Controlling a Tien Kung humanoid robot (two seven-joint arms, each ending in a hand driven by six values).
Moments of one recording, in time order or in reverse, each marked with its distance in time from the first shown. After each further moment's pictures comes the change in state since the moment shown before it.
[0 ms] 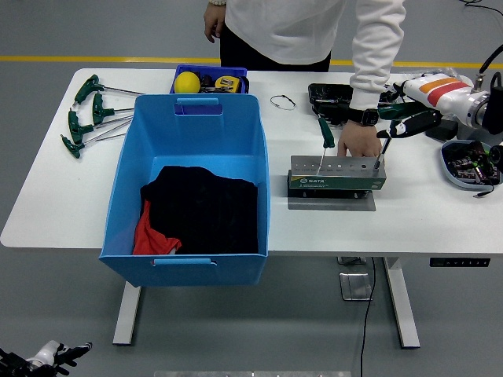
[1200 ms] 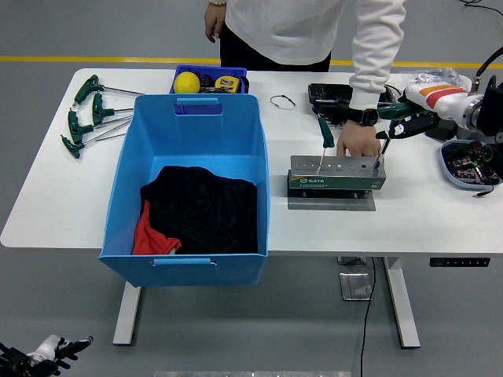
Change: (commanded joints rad) left arm -0.013 0.000 0.008 0.000 -0.012 0.005 -0.003; right arm 0.010 0.033 -0.032 -0.057 0.074 0.068 -0.065
